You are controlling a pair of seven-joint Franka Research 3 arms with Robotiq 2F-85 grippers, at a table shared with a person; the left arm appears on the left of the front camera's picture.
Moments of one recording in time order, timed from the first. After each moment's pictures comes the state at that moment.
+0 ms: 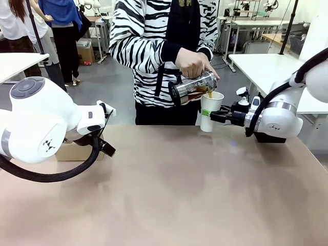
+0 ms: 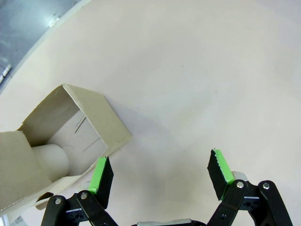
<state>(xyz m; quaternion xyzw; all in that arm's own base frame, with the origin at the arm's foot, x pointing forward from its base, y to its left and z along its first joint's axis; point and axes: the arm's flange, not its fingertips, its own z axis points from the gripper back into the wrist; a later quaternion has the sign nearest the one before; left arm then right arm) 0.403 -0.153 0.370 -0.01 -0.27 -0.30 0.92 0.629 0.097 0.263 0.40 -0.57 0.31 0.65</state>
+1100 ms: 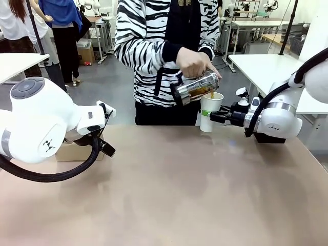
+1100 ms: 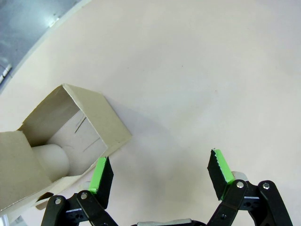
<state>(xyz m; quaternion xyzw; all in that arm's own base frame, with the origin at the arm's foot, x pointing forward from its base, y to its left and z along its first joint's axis) 0.403 -0.153 0.370 -0.01 -0.27 -0.30 0.92 0.629 0.097 0.263 0.40 -0.57 0.31 0.65</state>
